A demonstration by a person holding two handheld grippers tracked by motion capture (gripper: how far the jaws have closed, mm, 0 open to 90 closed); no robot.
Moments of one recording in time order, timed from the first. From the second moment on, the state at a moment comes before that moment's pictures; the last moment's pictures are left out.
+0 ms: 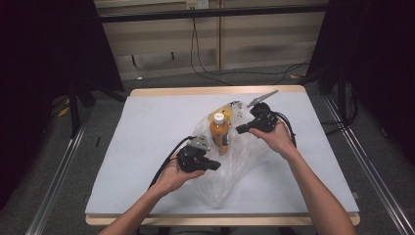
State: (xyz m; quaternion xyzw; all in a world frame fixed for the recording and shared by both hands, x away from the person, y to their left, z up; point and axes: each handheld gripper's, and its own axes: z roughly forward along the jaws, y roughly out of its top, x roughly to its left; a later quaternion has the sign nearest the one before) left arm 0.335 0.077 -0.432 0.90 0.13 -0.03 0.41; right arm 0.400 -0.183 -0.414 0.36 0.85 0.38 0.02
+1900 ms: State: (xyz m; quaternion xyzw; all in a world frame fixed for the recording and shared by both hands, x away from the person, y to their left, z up) left arm 0.378 0.168 -0.453 0.86 0.25 0.04 0.45; right arm 0.352 -0.203 -0.463 0.37 0.84 0.41 0.04
